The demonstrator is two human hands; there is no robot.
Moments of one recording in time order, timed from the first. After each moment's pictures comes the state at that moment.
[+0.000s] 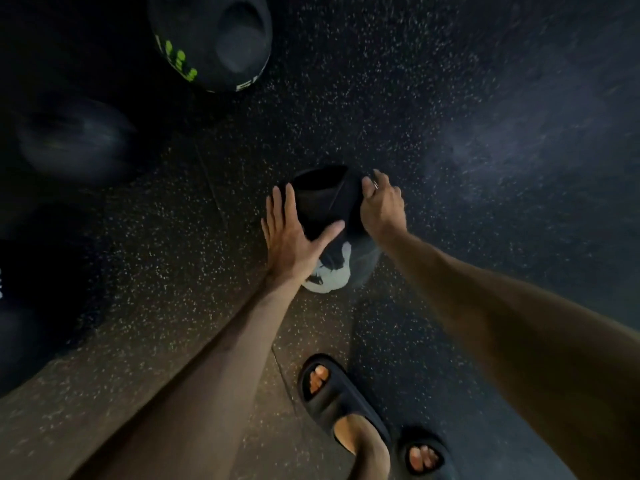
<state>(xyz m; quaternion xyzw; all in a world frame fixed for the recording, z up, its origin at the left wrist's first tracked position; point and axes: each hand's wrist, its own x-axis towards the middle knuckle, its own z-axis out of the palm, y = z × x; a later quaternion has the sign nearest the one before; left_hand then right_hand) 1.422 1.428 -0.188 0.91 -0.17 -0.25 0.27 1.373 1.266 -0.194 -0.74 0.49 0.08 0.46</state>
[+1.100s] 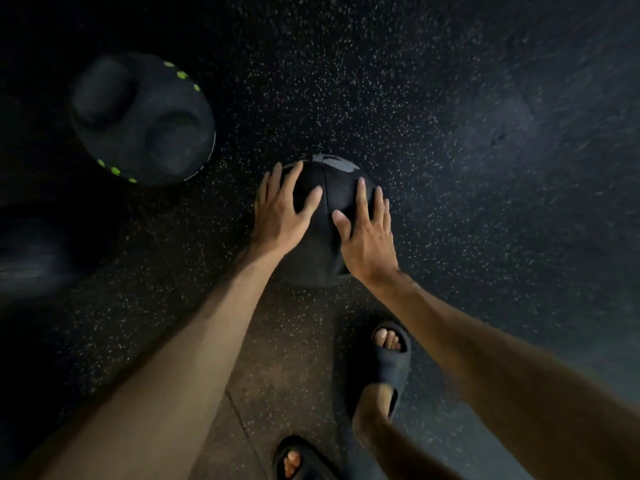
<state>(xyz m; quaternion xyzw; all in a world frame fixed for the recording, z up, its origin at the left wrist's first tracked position) 1.587 1.185 -0.179 0.91 -0.24 -0.27 0.19 1.449 1.096 -0.192 -0.82 0.40 0.11 0.39</state>
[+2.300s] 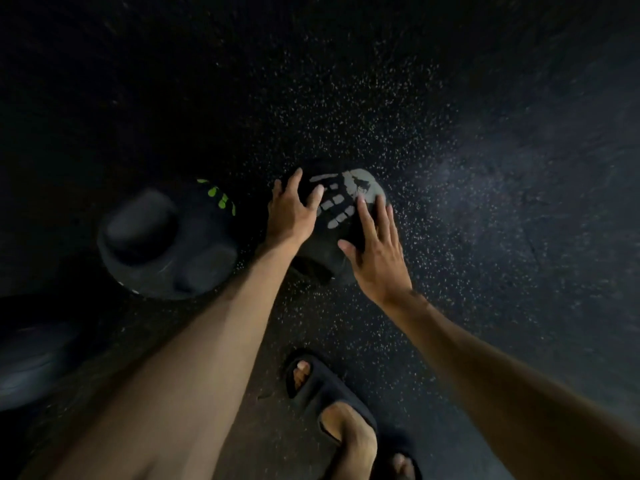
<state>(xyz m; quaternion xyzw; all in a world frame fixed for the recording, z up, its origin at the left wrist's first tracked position) 1.835 1.052 -0.179 0.90 -0.08 -0.32 0.28 1.675 0.961 -0.177 -0.90 0.29 0.09 0.32</state>
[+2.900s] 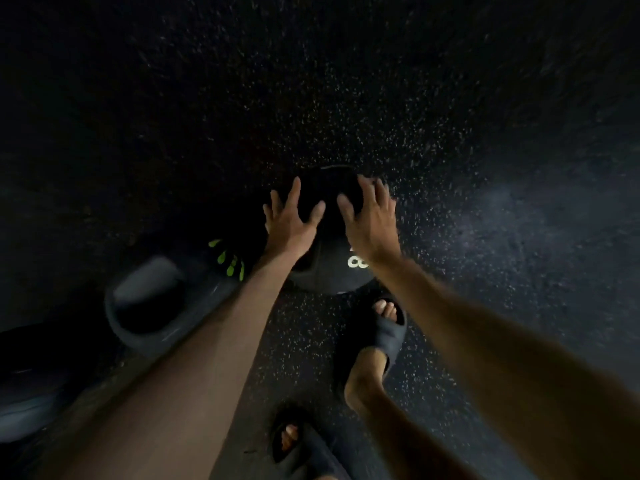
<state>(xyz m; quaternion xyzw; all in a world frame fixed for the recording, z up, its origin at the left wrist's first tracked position) 1.953 1.002 -0.184 0.89 -0.01 -0.35 0.30 1.880 0.867 -0.180 -0.87 0.31 0.10 0.38</state>
